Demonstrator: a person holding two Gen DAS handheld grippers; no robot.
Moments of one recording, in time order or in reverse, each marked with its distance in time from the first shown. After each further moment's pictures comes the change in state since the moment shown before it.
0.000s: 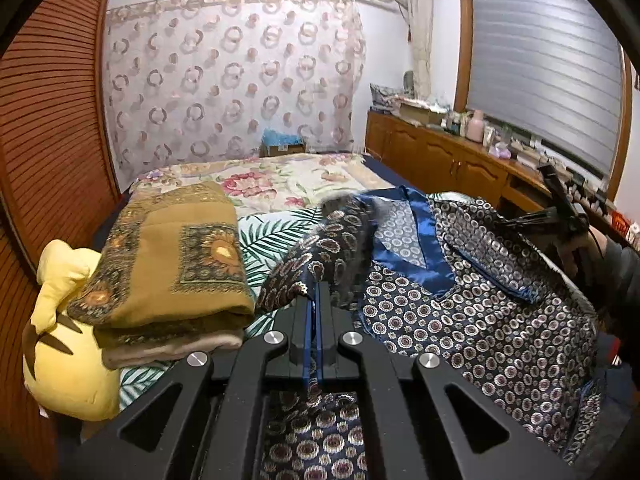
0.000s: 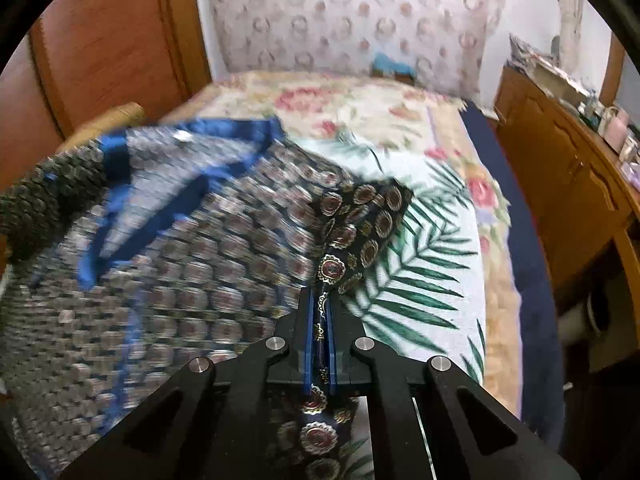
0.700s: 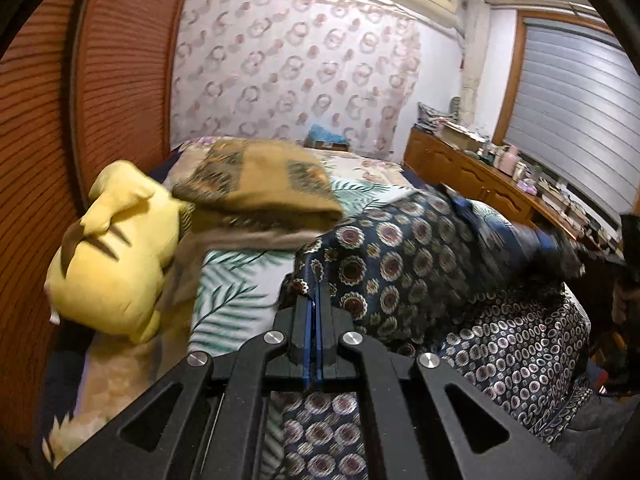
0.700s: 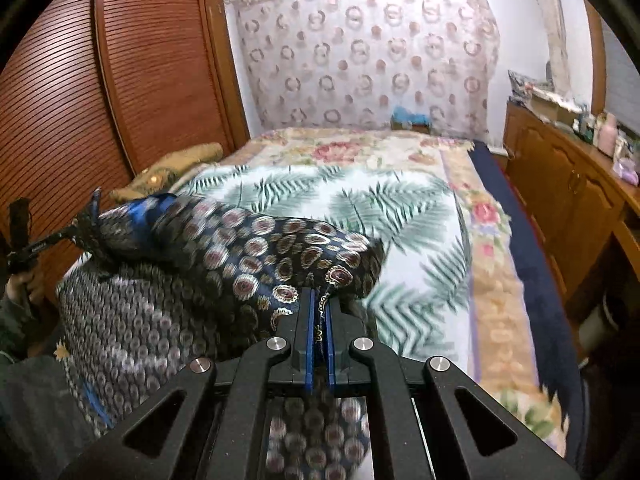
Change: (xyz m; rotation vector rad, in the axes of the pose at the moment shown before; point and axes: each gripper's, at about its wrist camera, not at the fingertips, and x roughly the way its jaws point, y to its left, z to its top) left arm -0.070 0.064 -0.086 -0.210 -0.011 0.083; right arm -0.151 0.037 -0.122 0.022 -0.195 0.090
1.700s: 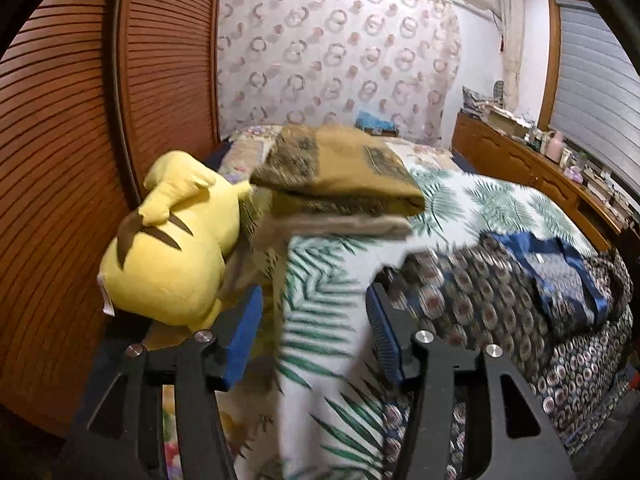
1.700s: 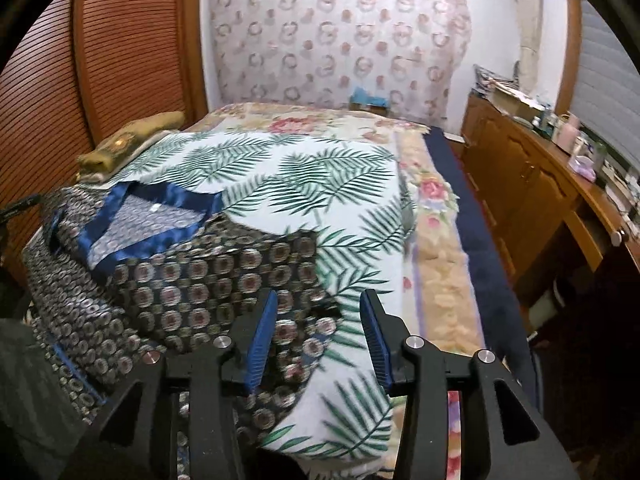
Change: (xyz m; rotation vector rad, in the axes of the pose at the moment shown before) left arm 0.001 0.039 0.004 0.020 0.033 0.185; right arm -0.057 -0.004 0.011 -0.034 0.073 -0.192
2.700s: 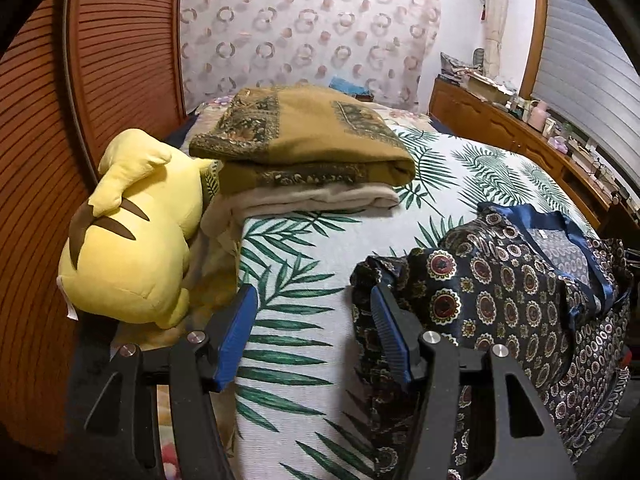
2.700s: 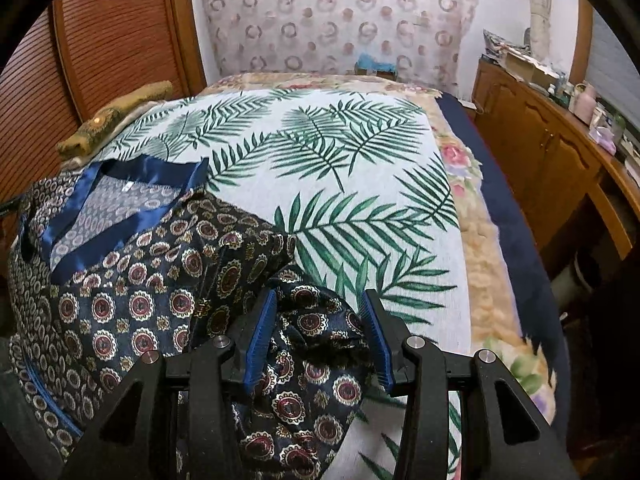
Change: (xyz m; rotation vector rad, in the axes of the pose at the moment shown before) left arm 0.056 -0.017 0.000 0.053 0.148 -0.098; right arm 0.067 0.014 0.007 0.031 0.122 0.055
